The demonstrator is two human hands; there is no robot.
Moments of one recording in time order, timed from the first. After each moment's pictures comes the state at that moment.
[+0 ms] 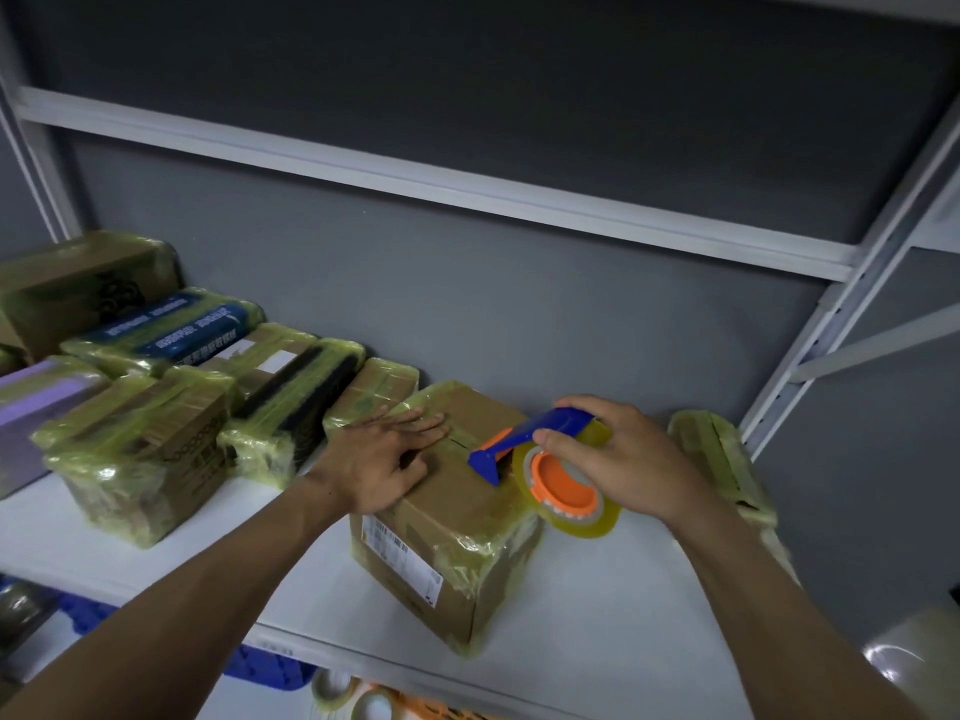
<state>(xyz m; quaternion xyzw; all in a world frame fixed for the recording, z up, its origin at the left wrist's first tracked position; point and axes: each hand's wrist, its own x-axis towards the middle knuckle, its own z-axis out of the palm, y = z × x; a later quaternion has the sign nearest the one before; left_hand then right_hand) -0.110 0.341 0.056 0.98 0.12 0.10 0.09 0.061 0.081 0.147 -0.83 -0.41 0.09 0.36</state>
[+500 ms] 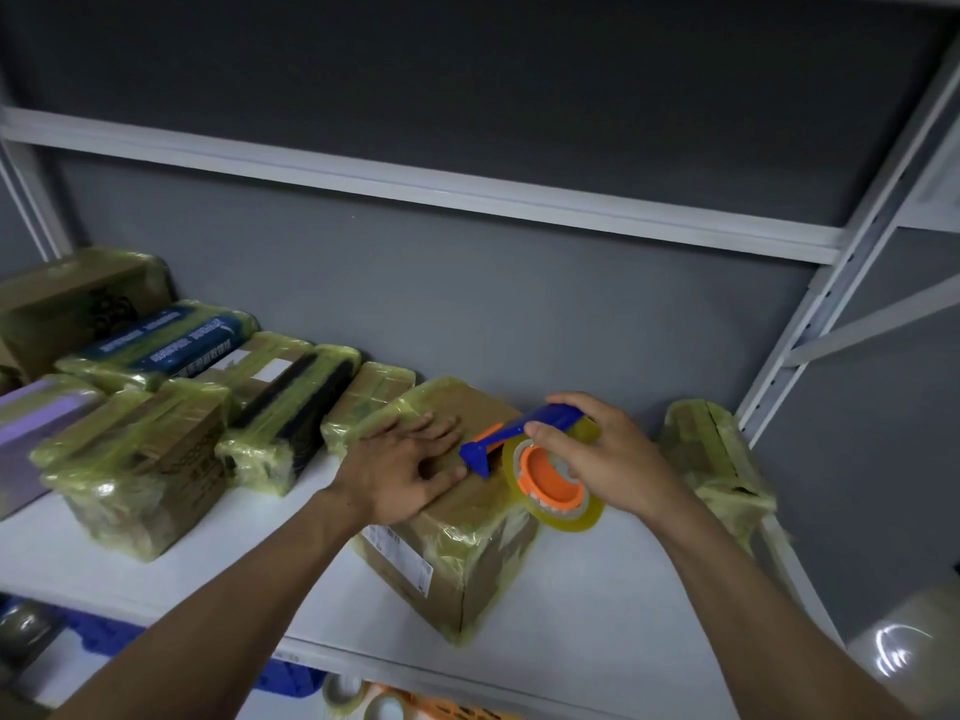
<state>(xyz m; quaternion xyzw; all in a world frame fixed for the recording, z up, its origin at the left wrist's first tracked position) -0.094 0.317 0.054 0.98 0.14 0.07 0.11 0.055 0.087 0.131 -0.82 -0.36 0.11 0.43</state>
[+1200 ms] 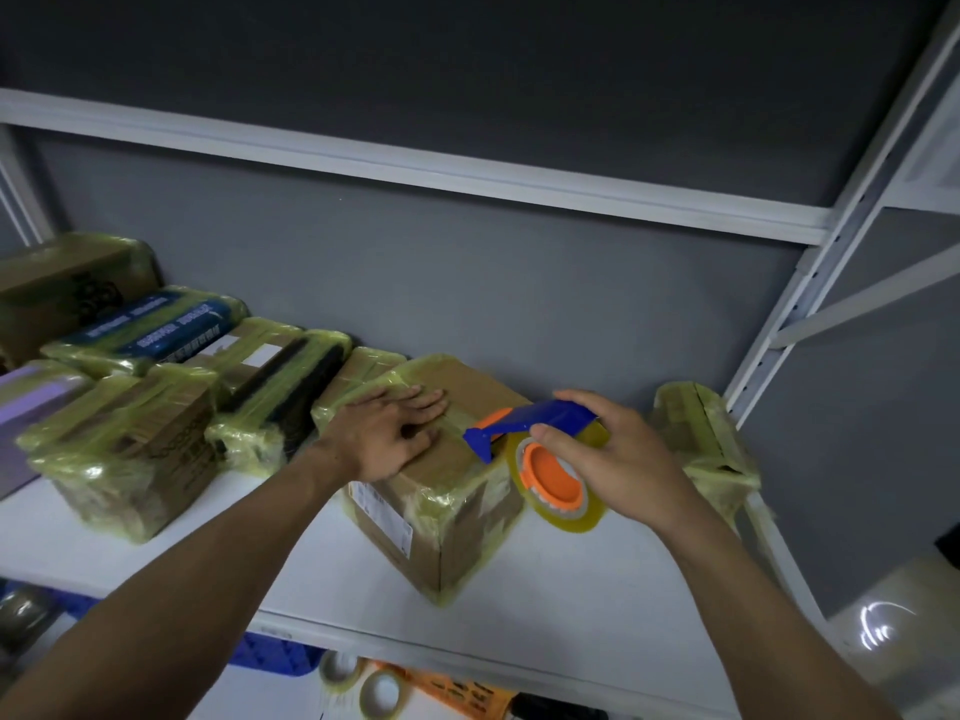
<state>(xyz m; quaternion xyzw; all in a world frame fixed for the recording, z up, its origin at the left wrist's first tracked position) -0.083 0.341 0.058 0.99 0.13 0.04 0.10 0.044 0.057 0.124 -0.82 -0.36 0.08 0.44</state>
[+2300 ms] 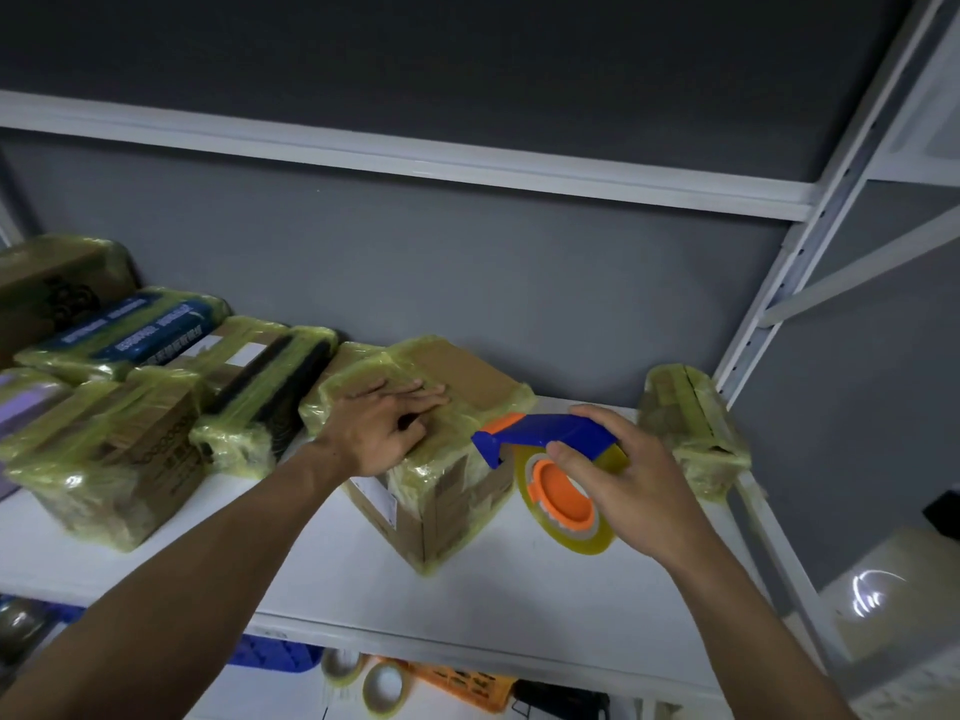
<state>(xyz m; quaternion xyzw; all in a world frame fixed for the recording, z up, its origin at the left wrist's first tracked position) -0.074 0.334 0.057 0.98 0.11 0.07 0.13 0.032 0.024 0.102 -0.81 -0.34 0.07 0.48</state>
